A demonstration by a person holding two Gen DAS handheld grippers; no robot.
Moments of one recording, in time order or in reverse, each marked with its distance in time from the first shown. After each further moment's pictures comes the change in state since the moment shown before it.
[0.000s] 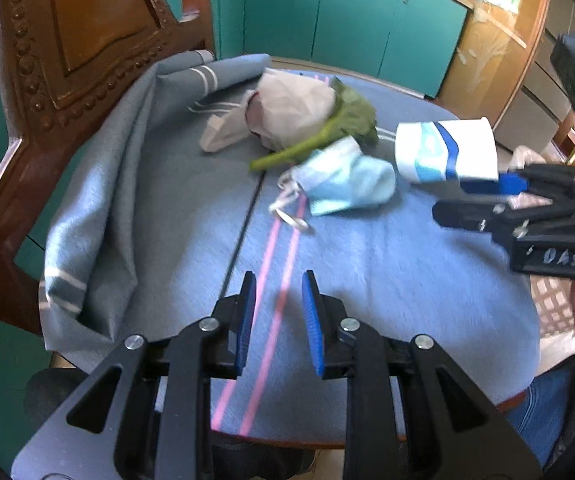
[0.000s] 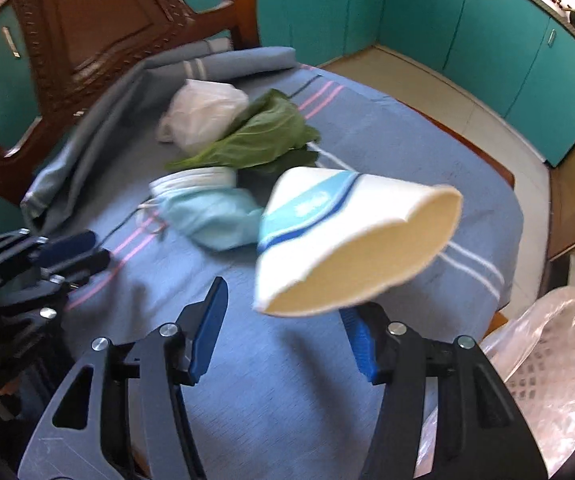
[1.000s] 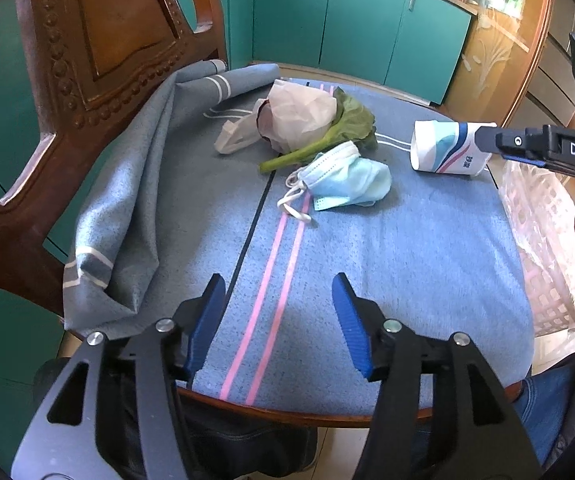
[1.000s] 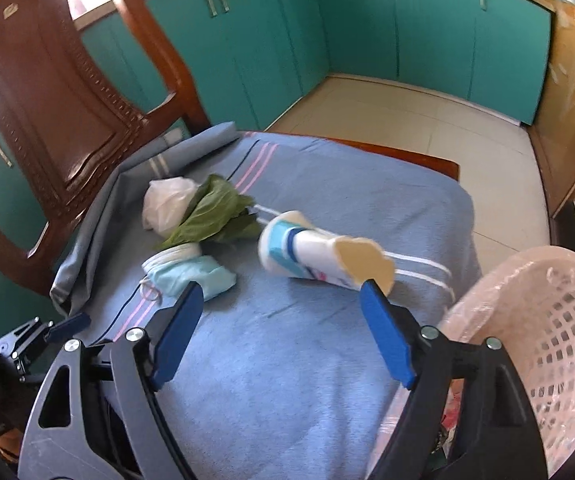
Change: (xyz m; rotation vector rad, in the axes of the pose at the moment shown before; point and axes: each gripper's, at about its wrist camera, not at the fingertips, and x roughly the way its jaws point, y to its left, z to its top) left arm -0.026 -0.001 -0.010 -0.021 -0.028 0.029; right arm -0.045 -0.057 -0.007 0.262 -0.188 0.016
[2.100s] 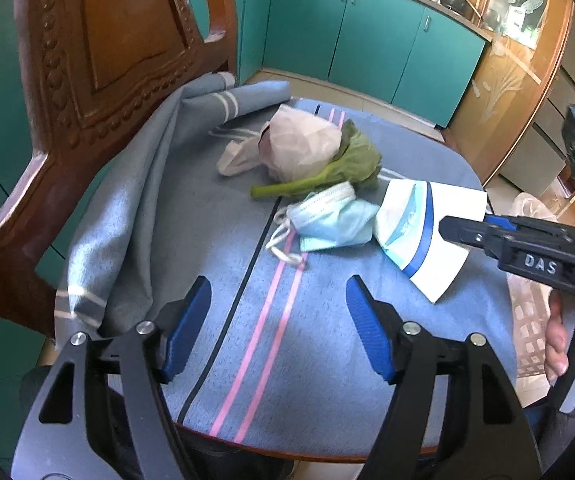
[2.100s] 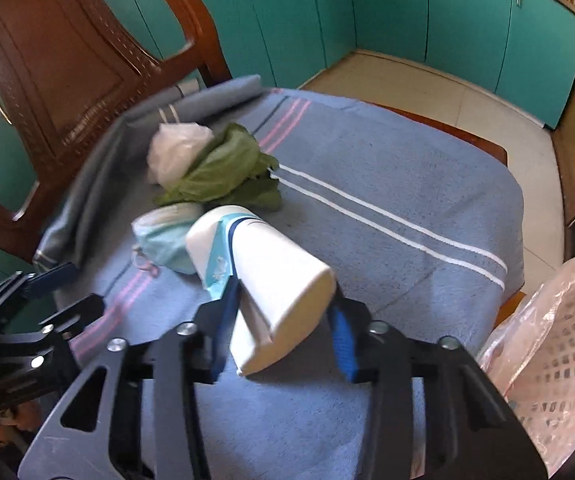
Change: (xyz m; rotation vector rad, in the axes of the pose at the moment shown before) left arm 0.004 0.004 0.029 -0.089 -0.034 -0.029; right arm 0.047 0.021 -0.019 -0.092 0.097 0.045
